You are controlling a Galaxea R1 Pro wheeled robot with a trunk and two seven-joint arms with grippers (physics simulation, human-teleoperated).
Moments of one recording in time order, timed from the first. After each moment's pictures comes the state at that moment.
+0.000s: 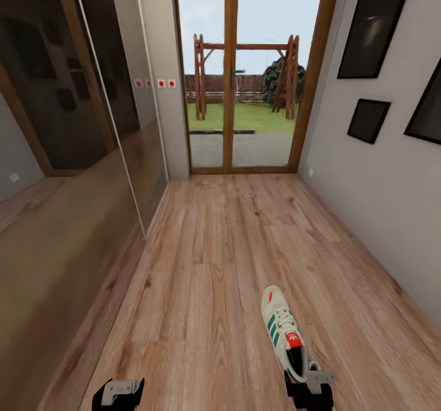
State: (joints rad) left arm -0.25 0.05 0.20 -0.39 -0.09 -0.46 -0.13; right arm -0.42 -0.02 -0.02 -0.09 0.06 -0.58 -0.02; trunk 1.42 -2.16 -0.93
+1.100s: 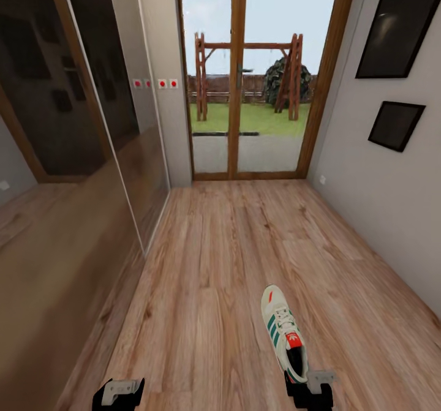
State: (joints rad) left arm -0.25 0.05 0.20 -0.39 -0.09 -0.46 -0.13; right arm -0.42 -0.02 -0.02 -0.09 0.06 -0.58 -0.02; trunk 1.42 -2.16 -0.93
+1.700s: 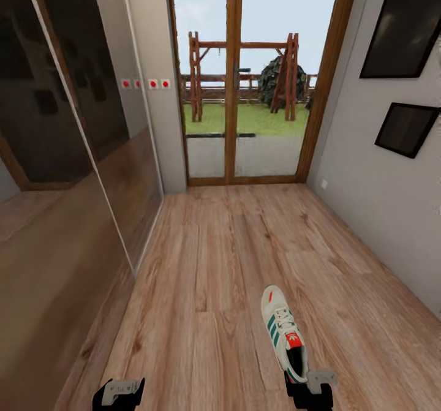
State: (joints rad) left arm -0.25 0.05 0.20 -0.39 -0.10 -0.46 -0.13; right arm -0.42 -0.02 -0.02 -0.09 0.06 -0.58 -0.02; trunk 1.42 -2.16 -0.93
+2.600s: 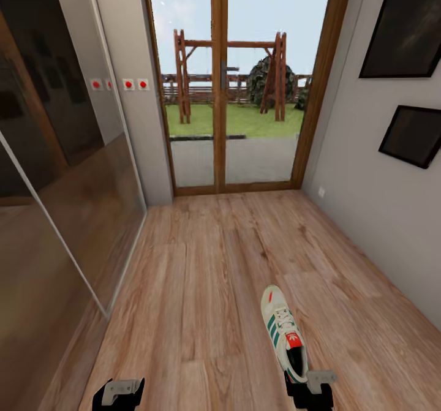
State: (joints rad) left arm -0.25 0.05 0.20 -0.39 -0.09 -0.46 -0.13; right arm -0.42 -0.02 -0.02 -0.09 0.06 -0.58 -0.02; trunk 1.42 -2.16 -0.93
